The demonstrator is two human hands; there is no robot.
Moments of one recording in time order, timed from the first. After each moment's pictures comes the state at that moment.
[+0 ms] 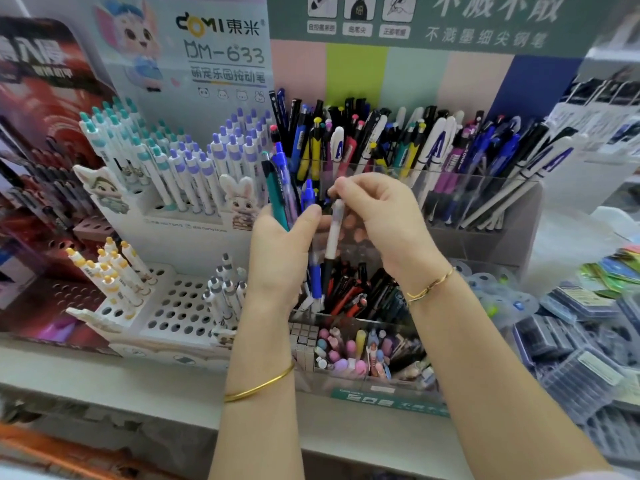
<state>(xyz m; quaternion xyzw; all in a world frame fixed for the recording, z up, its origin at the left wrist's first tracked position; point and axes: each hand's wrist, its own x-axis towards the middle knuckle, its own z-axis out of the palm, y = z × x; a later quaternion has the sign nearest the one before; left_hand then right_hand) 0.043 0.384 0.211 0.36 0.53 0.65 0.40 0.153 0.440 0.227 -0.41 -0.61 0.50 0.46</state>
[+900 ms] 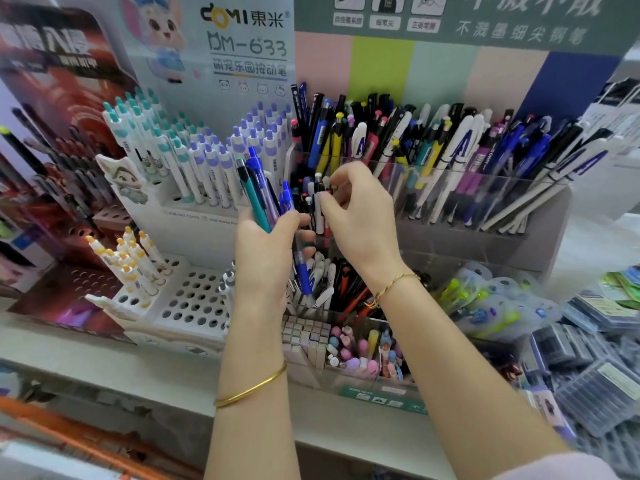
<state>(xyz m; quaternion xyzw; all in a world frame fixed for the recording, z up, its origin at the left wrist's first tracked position) 0.020 0.381 0.201 0.29 0.58 0.68 0.35 0.109 0.448 0.202 -0.45 -0.73 0.21 0.46</state>
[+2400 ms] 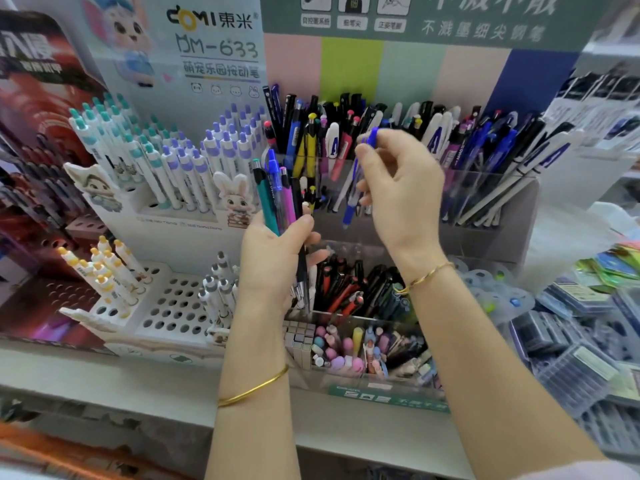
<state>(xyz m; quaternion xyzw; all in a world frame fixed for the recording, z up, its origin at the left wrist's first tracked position) 0.039 0.389 0.199 0.31 0.53 0.66 0.43 0.154 0.453 0.232 -0.41 -0.68 0.18 0.58</state>
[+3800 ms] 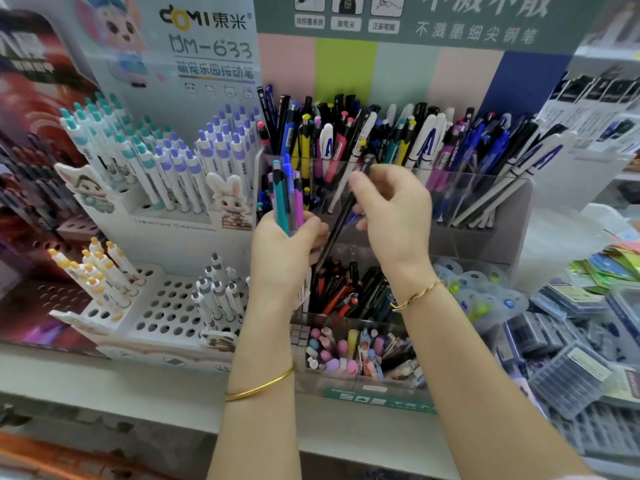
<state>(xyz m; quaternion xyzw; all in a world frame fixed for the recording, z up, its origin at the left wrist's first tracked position) 0.050 0.396 0.197 0.36 0.57 0.62 0.40 0.158 0.448 0.212 -0.46 -0.61 0.30 0.57</state>
